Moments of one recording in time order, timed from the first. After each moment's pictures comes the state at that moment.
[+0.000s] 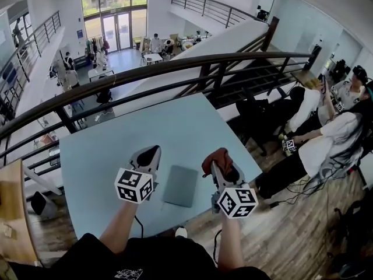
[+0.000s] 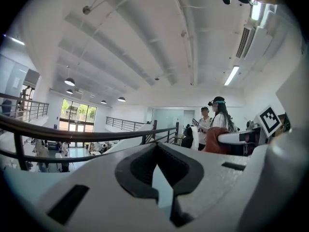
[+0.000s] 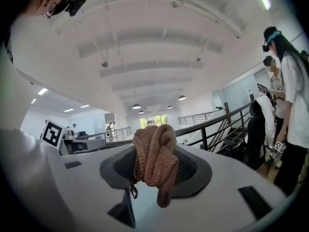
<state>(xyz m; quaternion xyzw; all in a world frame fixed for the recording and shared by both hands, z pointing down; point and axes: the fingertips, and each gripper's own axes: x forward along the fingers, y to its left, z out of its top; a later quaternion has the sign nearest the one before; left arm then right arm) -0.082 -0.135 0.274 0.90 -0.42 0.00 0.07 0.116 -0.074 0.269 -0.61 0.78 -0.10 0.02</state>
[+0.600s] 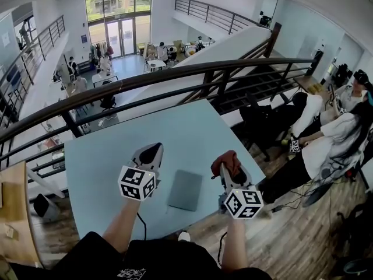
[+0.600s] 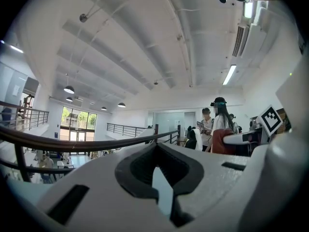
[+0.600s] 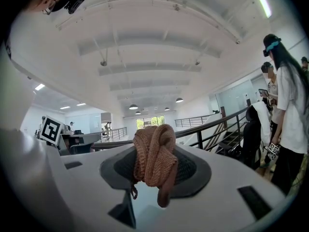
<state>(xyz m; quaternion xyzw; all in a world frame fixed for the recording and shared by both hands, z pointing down) -0.096 -0.146 0.247 0.90 -0.43 -0.01 0.03 0.128 -0.073 0.256 -0.63 0.77 -0.08 0.02</state>
